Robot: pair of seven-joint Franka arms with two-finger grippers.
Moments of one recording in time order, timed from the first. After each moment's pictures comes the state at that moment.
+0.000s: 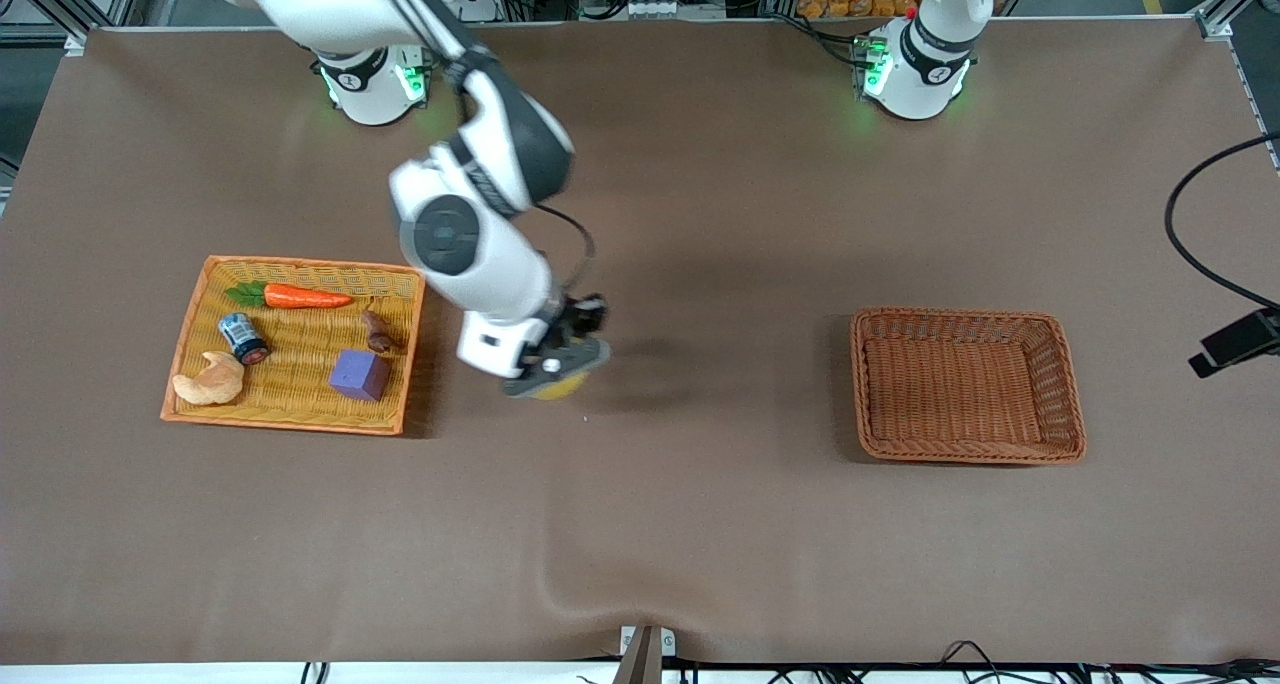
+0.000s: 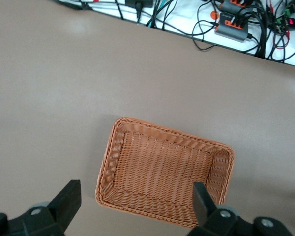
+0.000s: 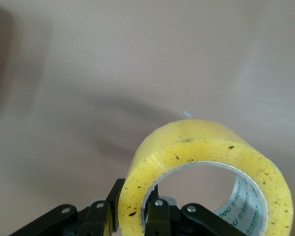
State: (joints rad) left arm 0.21 0.28 -0.10 -1.34 -0.05 1.78 -0.11; right arm 0.62 0.64 0.01 -1.34 0.21 2.11 0.23
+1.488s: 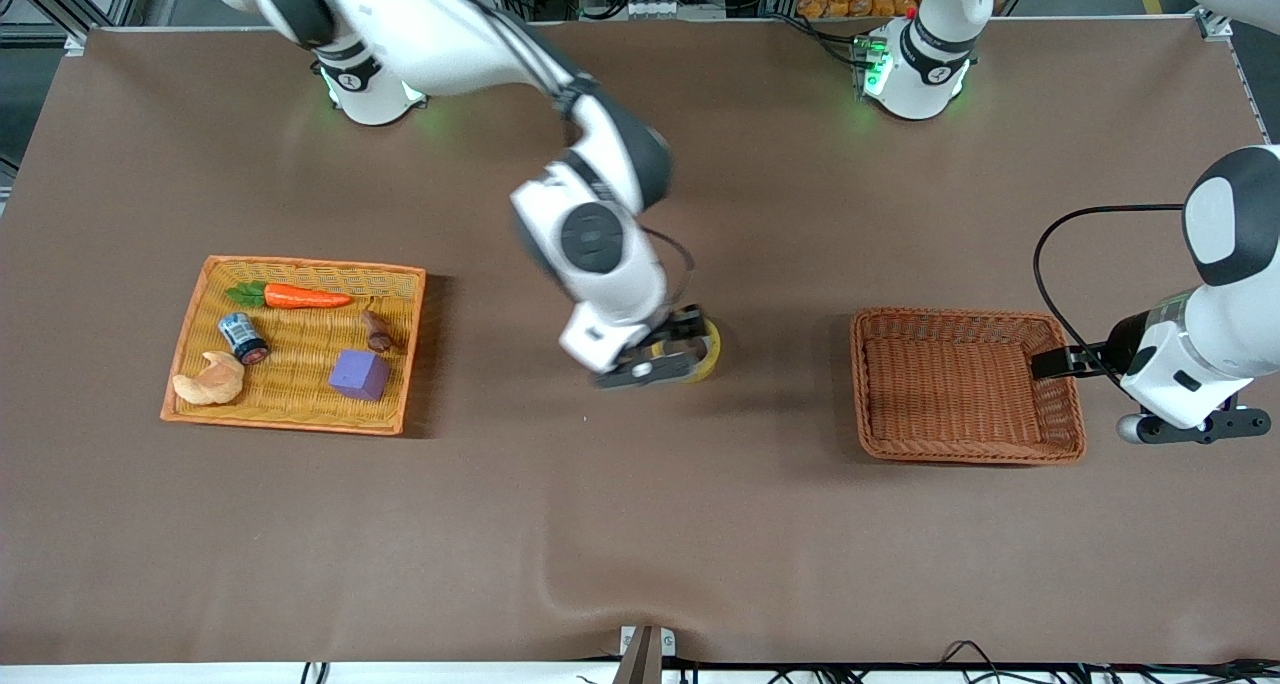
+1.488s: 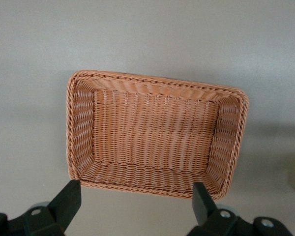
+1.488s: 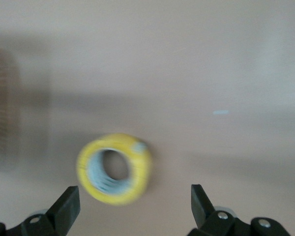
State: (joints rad) left arm 0.06 0.41 -0.11 -1.42 0.04 1.73 -0.12; right arm 0.65 0.77 -0.06 -1.04 0.20 1.85 0.44
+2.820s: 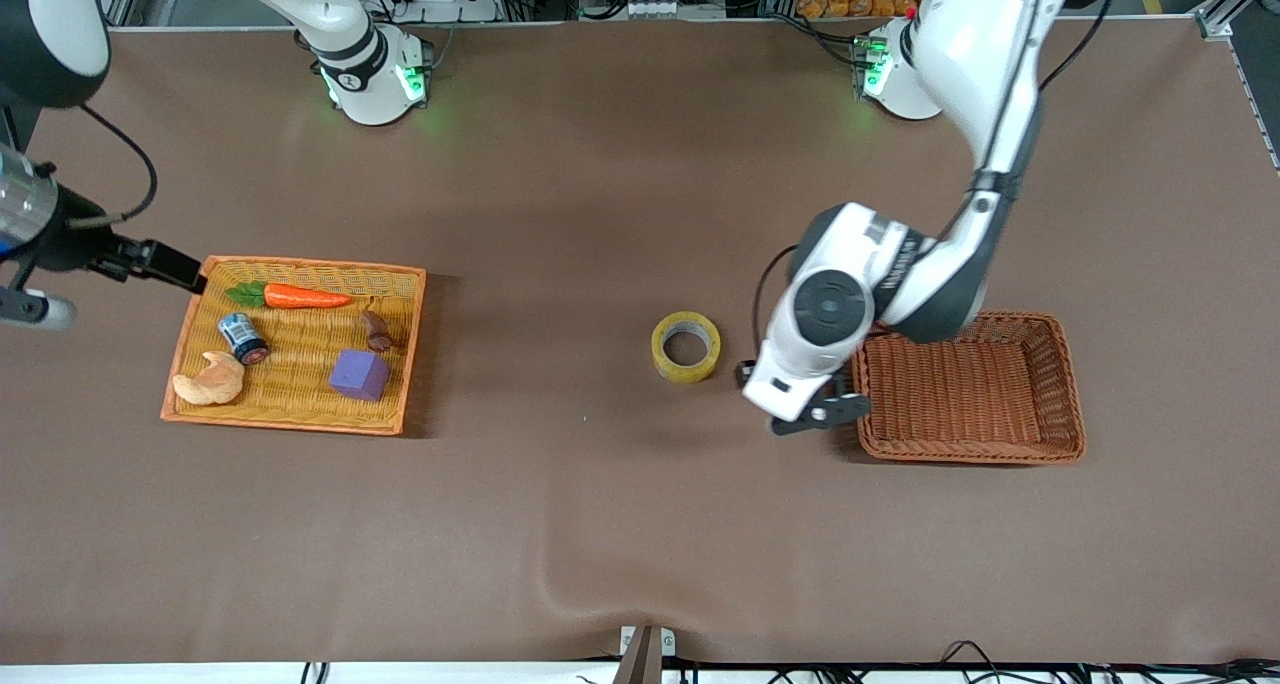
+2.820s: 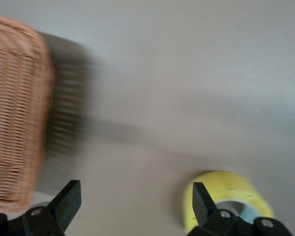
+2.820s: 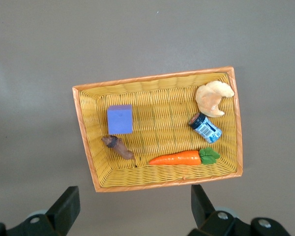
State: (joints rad) left arm -0.45 0.68 -0.11 -1.40 0.10 1.99 -0.82; right arm 0.14 0.00 -0.16 -1.71 0.03 1.69 0.16
